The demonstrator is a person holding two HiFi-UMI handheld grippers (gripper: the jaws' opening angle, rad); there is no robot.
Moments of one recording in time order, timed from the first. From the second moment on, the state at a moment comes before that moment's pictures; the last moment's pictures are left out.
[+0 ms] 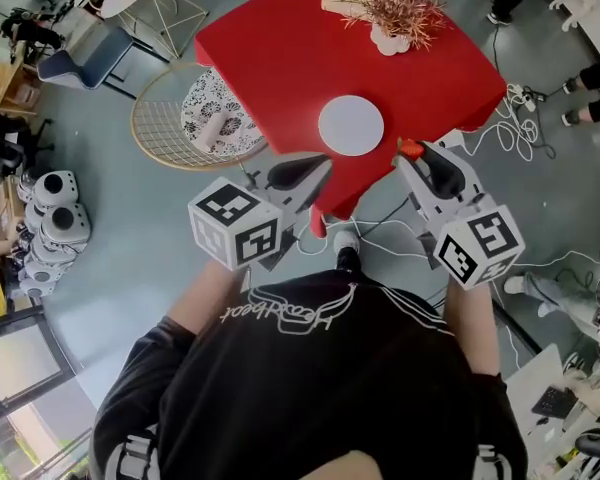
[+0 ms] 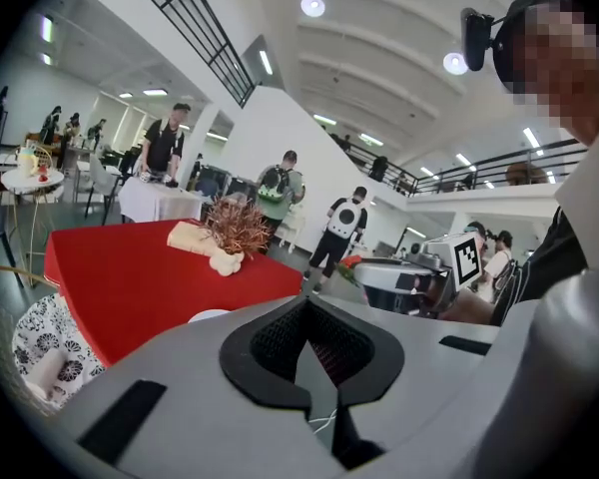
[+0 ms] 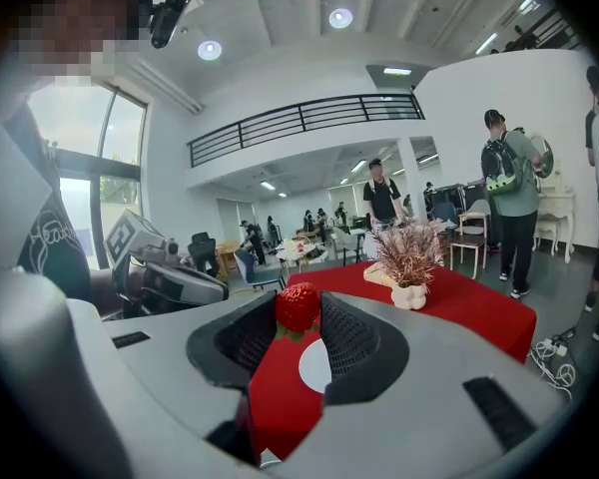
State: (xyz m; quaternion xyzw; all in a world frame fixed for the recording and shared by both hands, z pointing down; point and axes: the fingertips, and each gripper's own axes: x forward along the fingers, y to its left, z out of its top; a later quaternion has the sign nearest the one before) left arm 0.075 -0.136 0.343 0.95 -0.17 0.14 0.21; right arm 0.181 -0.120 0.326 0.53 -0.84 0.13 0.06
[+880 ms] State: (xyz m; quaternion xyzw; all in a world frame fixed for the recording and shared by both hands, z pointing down) left arm 0.096 -0.197 0.379 0.93 -0.22 0.15 0.25; right arm 0.187 -0.213 0.358 0.46 -0.87 0.13 0.09
